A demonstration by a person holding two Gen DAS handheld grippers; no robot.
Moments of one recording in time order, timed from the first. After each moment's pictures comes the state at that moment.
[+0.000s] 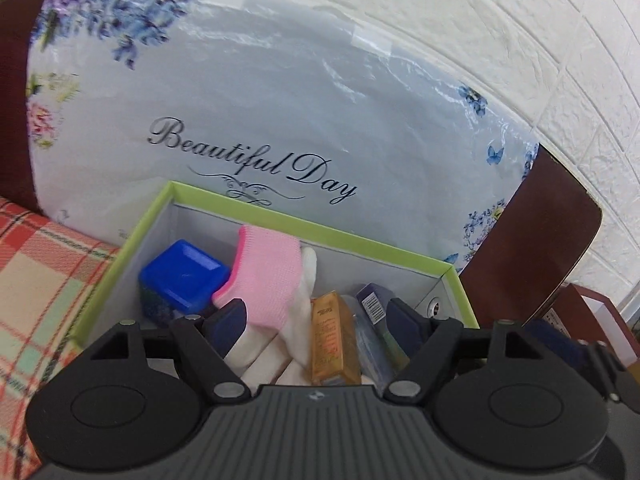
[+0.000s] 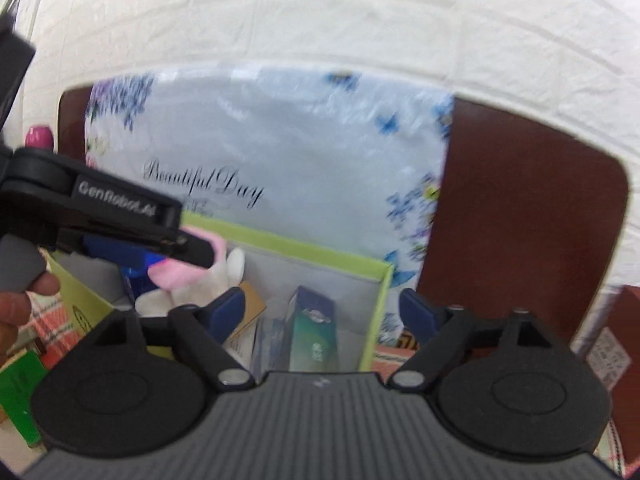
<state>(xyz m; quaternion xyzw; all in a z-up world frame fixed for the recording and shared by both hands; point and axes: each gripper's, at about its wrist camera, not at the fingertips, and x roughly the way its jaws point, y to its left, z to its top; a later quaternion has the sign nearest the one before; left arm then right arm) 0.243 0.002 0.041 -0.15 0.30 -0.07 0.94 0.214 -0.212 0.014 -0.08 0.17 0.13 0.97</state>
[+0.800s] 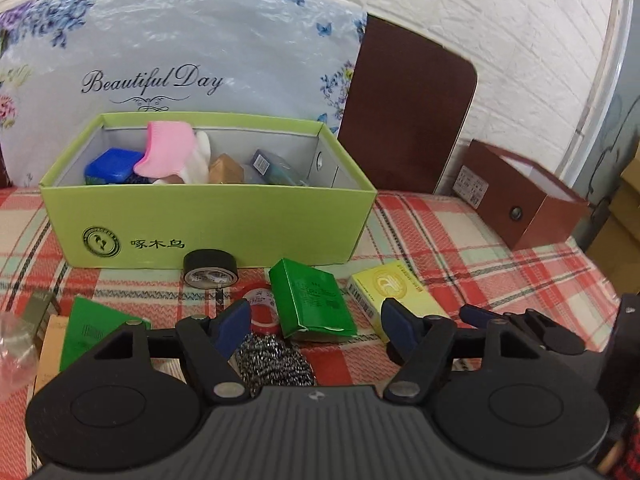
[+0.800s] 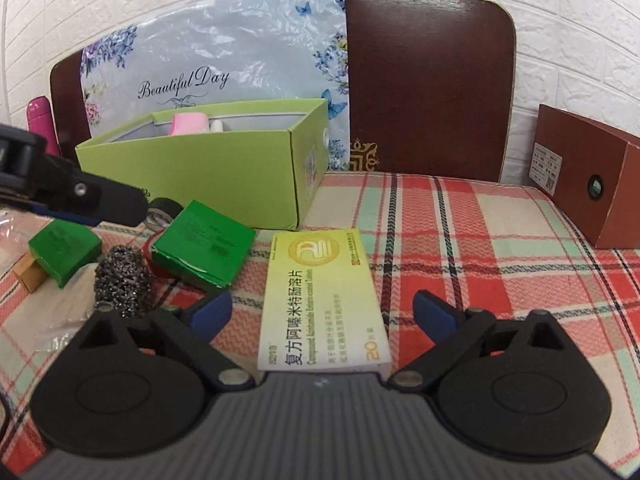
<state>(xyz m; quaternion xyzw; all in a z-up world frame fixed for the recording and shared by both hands) 0.124 -0.066 0.004 -0.04 0.33 -0.19 0.92 0.100 -0.273 -0.057 -0.02 0.28 0.09 0.96</state>
